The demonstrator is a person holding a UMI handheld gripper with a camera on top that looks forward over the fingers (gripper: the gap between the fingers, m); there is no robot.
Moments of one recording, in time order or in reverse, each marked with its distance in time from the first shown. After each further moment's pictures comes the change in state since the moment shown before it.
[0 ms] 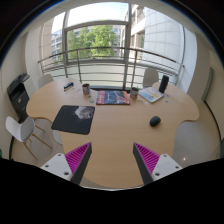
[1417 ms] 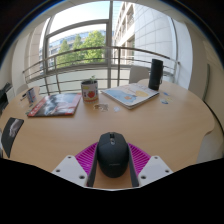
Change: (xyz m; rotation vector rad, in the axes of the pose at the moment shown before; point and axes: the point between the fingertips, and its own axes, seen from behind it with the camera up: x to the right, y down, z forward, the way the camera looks) arm 0.282 -0.046 0.421 0.156 0.040 0.056
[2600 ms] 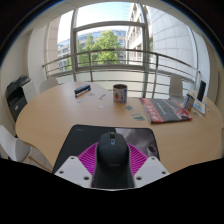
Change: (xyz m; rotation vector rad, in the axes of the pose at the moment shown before) arm -0.546 -0.015 -0.076 -0.002 -0.129 -0.035
